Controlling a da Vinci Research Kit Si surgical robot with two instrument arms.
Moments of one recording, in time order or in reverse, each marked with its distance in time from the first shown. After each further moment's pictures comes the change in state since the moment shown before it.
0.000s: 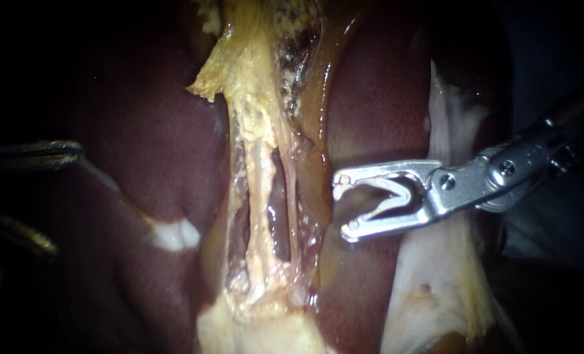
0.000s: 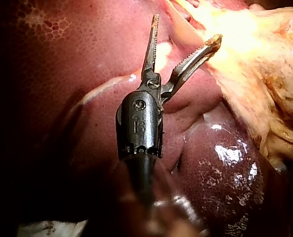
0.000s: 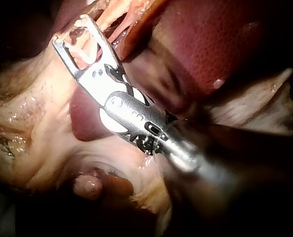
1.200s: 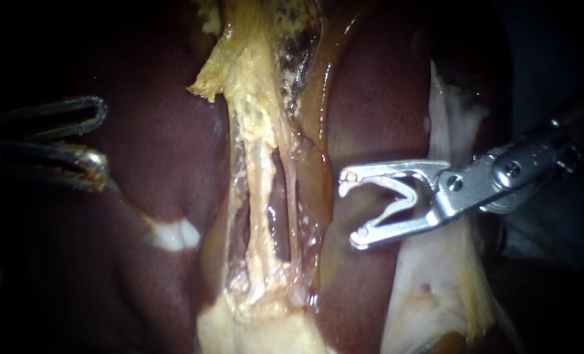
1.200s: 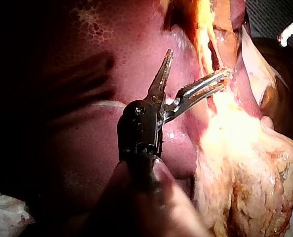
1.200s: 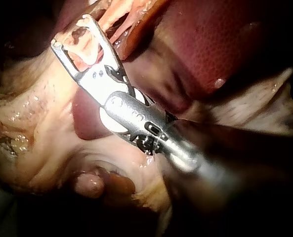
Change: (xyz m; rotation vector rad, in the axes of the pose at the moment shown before) right arm 0.001 0.000 0.000 0.005 0.002 0.001; left arm -0.004 0.002 0.006 -0.343 -0.004 -0.494
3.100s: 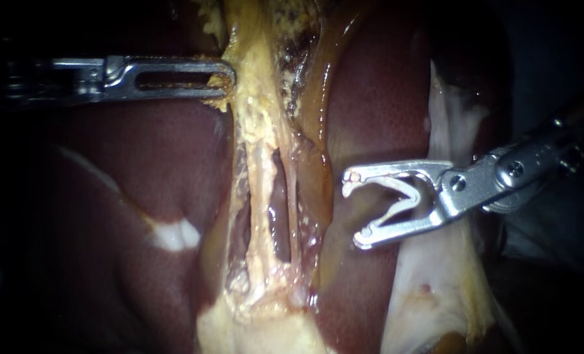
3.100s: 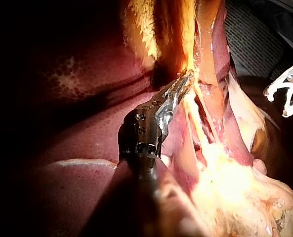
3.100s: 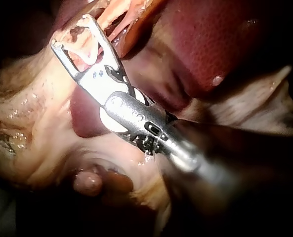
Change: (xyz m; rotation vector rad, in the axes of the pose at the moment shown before) right arm 0.000 0.000 -0.001 0.002 0.000 0.000; left arm -0.005 0.003 0.010 -0.071 0.122 -0.028
